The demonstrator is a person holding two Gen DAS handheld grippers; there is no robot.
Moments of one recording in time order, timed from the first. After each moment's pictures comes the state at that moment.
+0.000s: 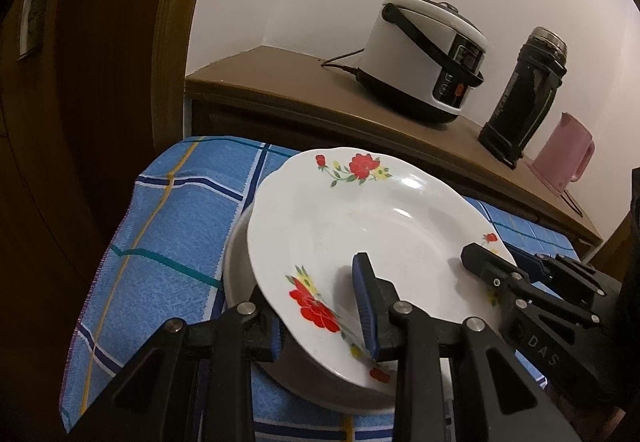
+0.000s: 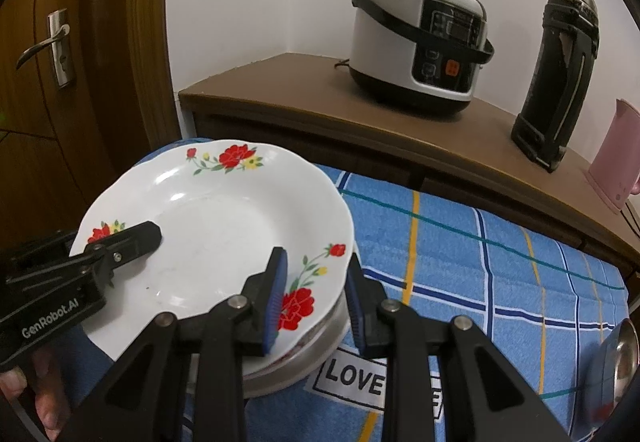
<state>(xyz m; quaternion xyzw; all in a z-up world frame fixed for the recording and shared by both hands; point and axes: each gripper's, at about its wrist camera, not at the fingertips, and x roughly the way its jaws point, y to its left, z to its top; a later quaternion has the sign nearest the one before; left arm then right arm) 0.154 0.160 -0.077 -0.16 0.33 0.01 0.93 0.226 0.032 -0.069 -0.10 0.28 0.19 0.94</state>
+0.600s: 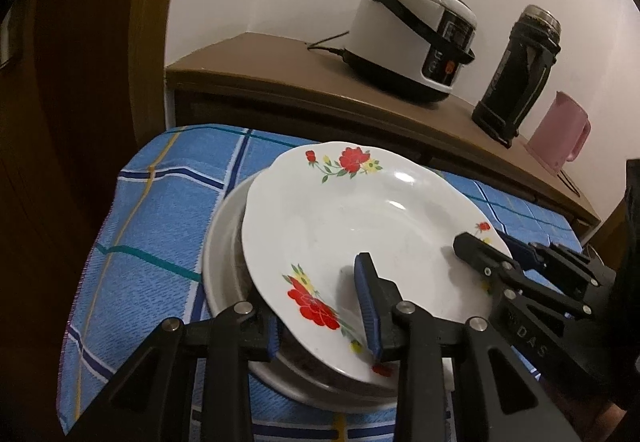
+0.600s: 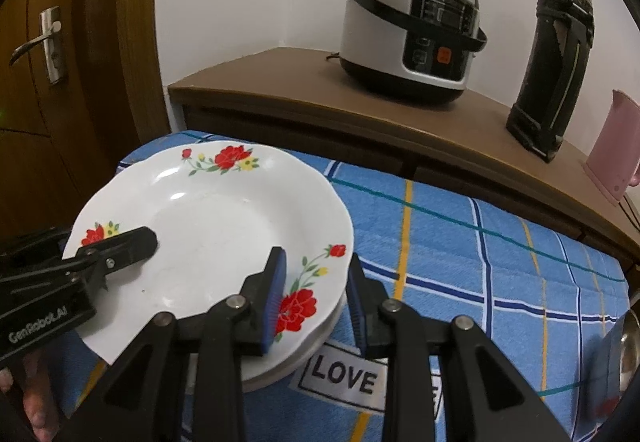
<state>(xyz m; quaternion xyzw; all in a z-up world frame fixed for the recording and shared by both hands) 0.165 0.149 -0.081 -0.14 0.36 -0.01 0.92 0.233 0.028 -0.079 -0.09 0.28 0.18 0.94</state>
